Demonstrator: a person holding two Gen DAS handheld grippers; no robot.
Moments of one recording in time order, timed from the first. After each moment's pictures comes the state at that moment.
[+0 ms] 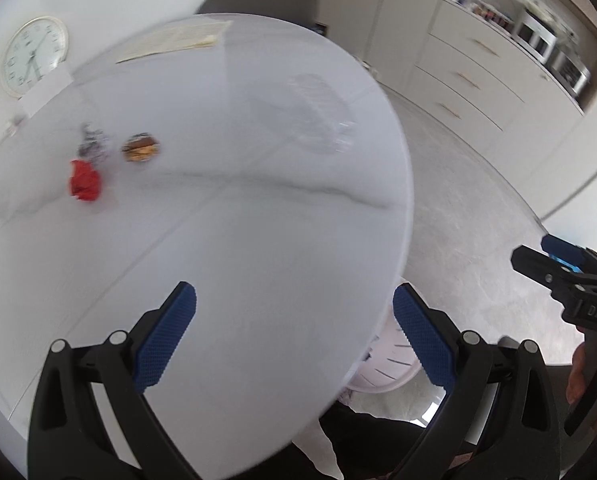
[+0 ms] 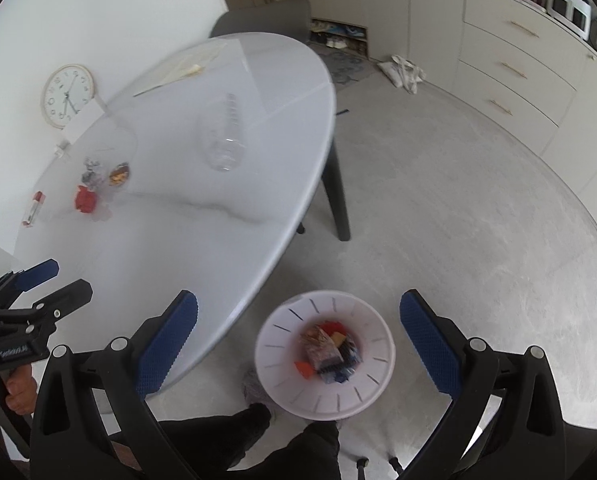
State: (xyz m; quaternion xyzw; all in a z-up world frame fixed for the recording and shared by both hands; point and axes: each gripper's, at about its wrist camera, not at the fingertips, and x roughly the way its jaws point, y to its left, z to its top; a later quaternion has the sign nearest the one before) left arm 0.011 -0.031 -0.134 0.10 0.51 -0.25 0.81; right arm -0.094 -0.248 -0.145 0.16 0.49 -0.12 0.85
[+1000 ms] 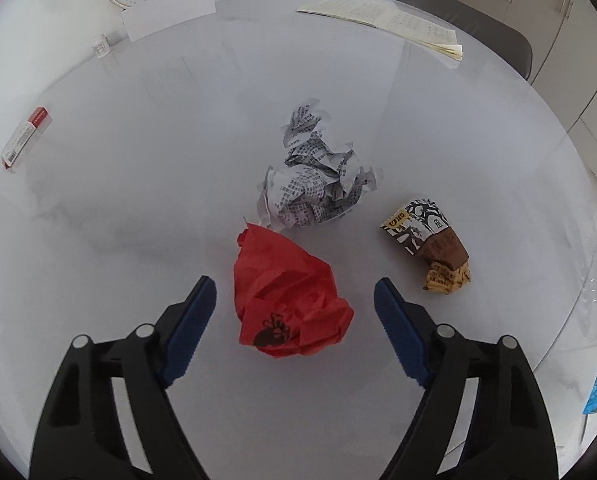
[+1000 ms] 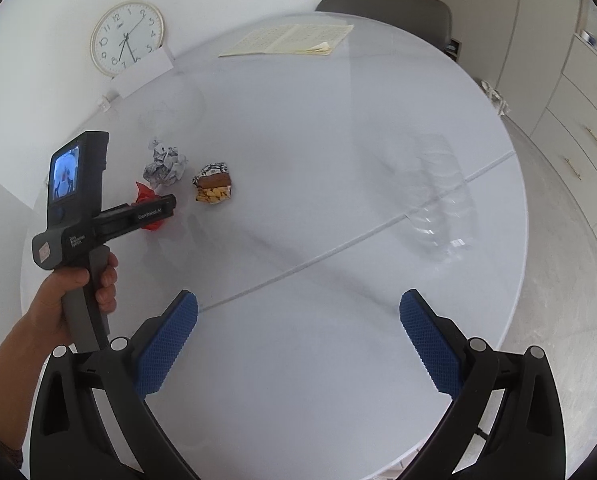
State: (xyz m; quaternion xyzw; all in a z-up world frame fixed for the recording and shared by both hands) left arm 0.277 0.109 -0.245 0.02 0.54 -0.05 0.84; right arm 0.108 -0.100 -0.156 0.09 0.52 -0.02 0.85
